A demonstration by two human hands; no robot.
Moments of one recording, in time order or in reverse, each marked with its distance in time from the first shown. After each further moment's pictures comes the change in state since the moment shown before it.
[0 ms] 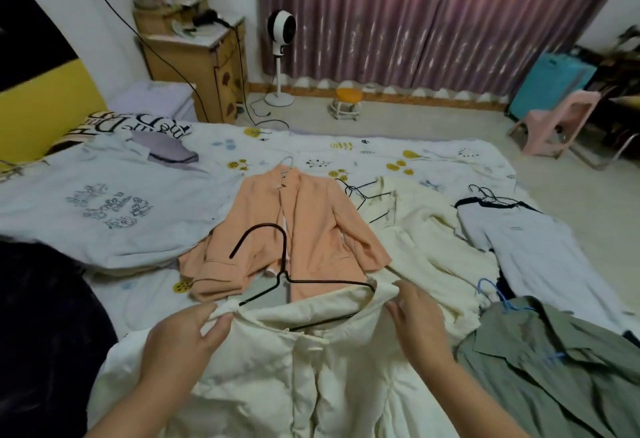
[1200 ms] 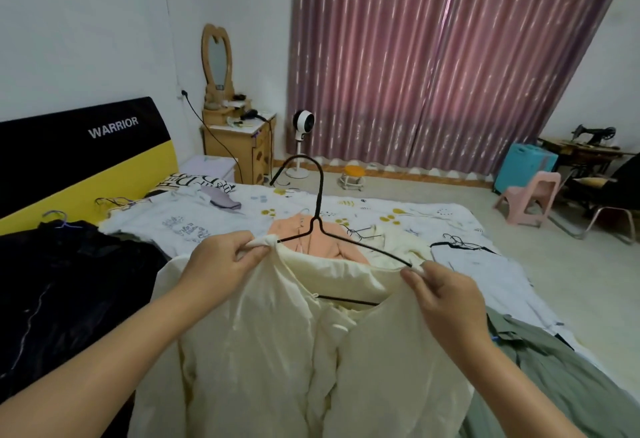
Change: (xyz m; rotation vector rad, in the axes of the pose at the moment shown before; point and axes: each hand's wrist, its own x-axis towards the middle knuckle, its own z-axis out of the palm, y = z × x) left_hand -0.216 0.123 -0.218 -0.144 0.222 0.407; right_hand -0.283 -0.097 -0.255 0.178 0.395 -0.291
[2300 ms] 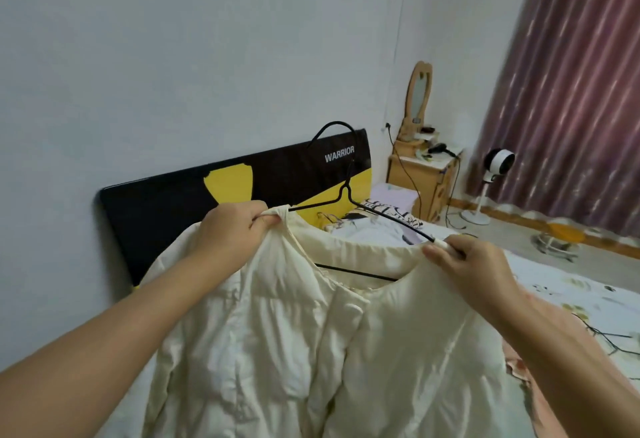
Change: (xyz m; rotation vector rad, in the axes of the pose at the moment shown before) left_hand -0.056 -0.214 -0.344 0.514 0.347 -0.337; right_hand 0.064 -0.345 0.242 0.376 -0.447 -0.264
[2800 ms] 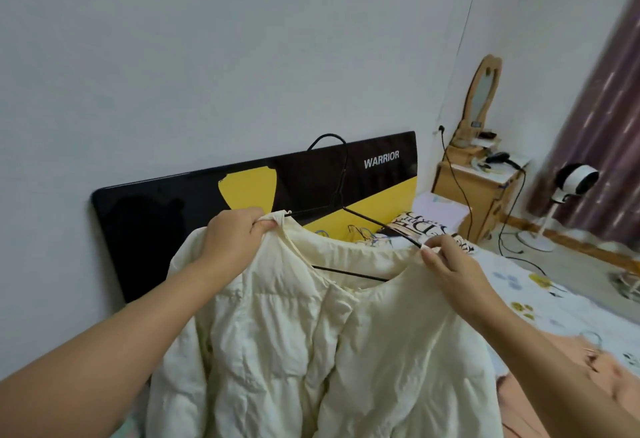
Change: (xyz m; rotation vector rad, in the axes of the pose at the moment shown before) left_hand 0.103 -0.095 0.092 0.100 0.051 -0.262; right_hand 0.170 0.043 0.125 0.174 -0.271 -0.041
